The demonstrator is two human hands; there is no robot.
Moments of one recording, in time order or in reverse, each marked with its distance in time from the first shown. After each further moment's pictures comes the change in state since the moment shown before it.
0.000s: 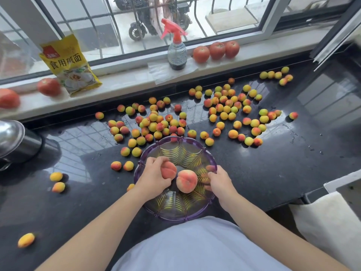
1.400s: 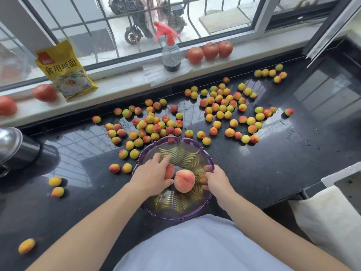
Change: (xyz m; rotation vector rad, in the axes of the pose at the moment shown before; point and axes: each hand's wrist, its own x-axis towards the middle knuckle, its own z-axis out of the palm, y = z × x) left_hand 0.006 0.020 -0.015 0.751 -0.114 0.191; right_hand 0.009 0.008 0.001 0.018 -0.001 -0.012
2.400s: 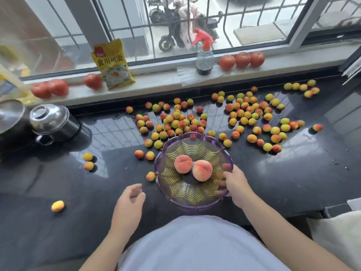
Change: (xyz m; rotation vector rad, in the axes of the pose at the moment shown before) left_hand -0.153 -0.020 0.076 -1.256 0.438 -0.731; right_hand -0.022 -0.008 0.000 -0.025 -0.012 0.010
